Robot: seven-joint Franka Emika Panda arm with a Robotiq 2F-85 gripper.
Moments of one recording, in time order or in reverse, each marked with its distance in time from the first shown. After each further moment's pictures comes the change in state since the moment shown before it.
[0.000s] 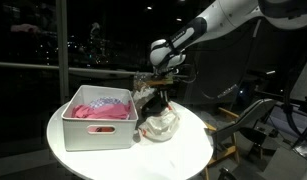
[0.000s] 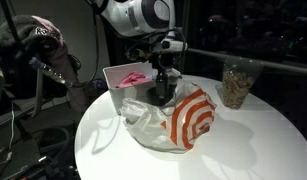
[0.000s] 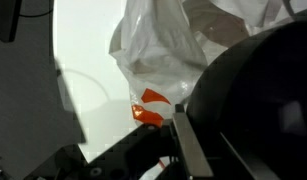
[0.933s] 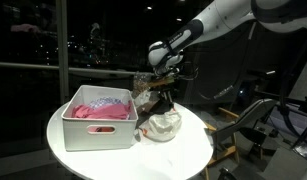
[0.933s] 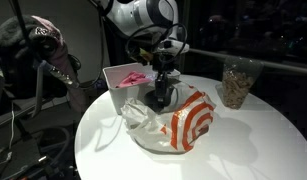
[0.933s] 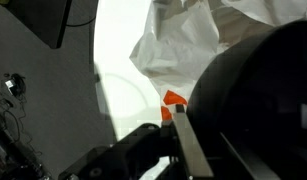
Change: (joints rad) arm 0.009 0.046 -0.011 0.074 -0.032 -0.179 0.018
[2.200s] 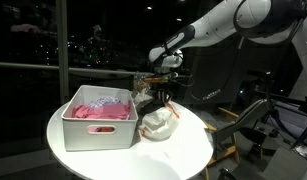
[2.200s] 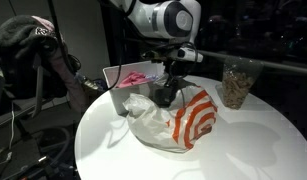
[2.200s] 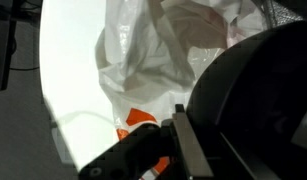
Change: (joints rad) arm -0.070 0.122 -0.013 0.157 0.258 0.047 -0.021
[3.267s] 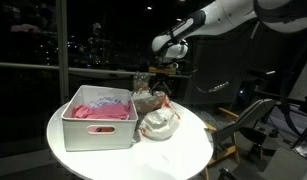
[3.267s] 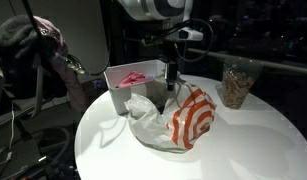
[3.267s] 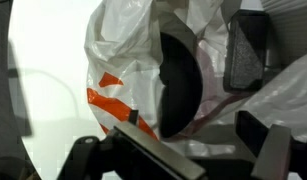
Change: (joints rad) arm 0.006 -0.154 0.030 -0.105 -0.016 0.147 -0.295
